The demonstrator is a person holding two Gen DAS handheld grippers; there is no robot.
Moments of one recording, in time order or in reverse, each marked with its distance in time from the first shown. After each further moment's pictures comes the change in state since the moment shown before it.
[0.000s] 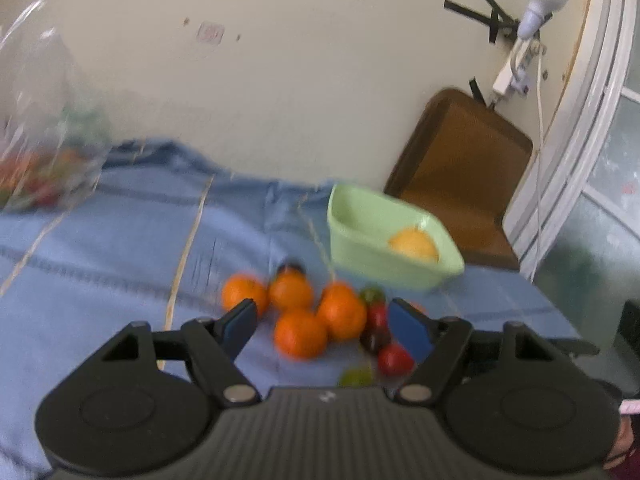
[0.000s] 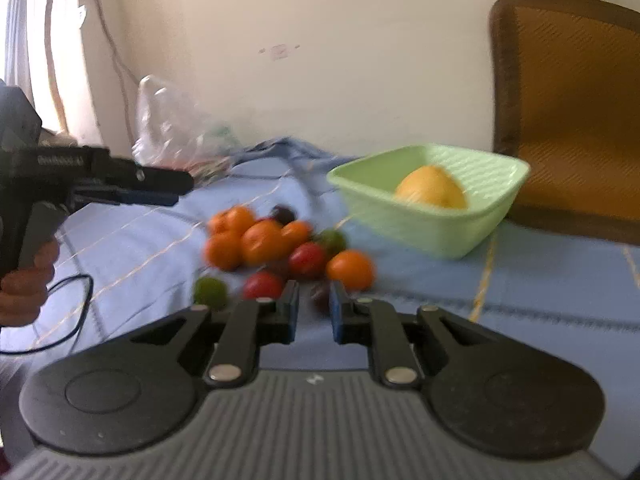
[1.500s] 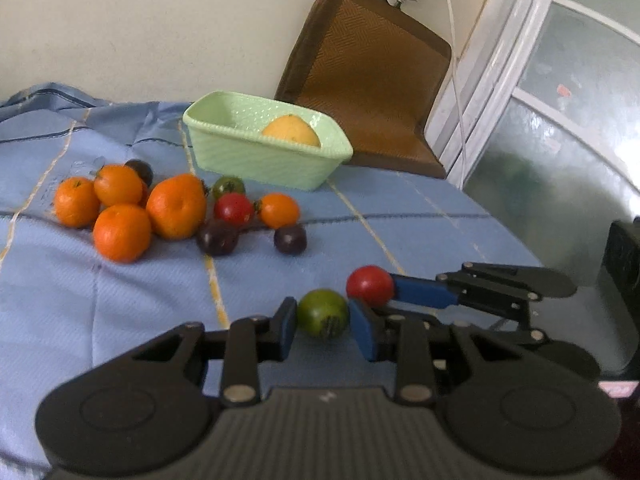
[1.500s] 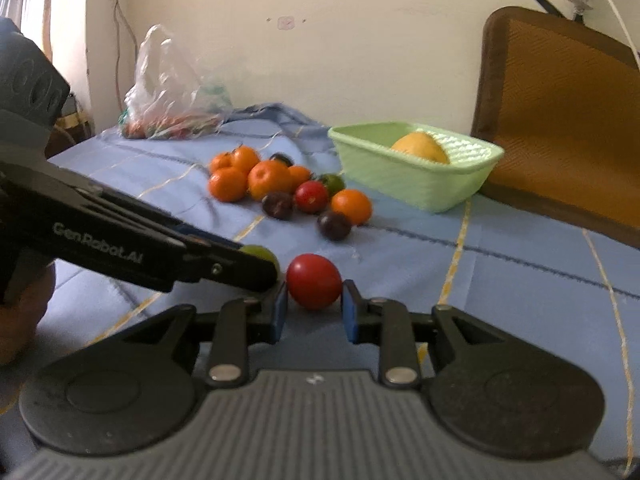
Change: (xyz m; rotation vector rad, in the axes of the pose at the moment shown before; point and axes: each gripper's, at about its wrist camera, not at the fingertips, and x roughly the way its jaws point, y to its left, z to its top) left arm 0.042 -0.074 -0.046 0.116 0.166 -0.188; right arm -0.013 0.020 -0.034 -0.093 0.032 -0.154
